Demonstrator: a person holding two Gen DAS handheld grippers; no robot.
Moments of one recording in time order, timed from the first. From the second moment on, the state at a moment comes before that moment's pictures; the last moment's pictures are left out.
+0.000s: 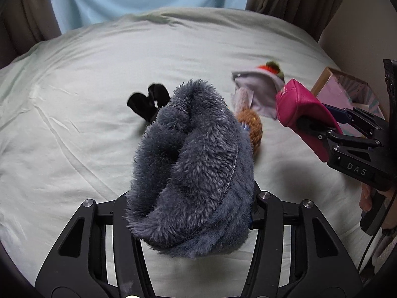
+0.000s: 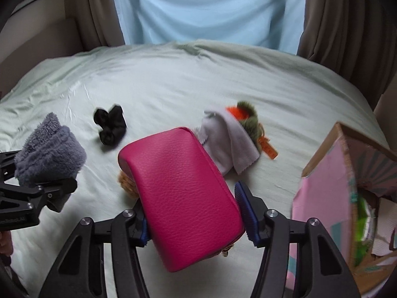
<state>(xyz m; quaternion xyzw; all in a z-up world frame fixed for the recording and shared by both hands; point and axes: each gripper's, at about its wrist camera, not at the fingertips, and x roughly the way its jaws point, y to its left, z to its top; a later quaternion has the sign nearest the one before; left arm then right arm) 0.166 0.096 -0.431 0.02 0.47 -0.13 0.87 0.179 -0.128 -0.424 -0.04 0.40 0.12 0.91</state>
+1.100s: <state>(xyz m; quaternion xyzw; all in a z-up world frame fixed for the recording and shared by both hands) 0.135 -0.098 -0.188 0.01 0.42 -0.16 0.90 0.100 -0.323 -0.195 0.07 0.38 0.01 0.92</state>
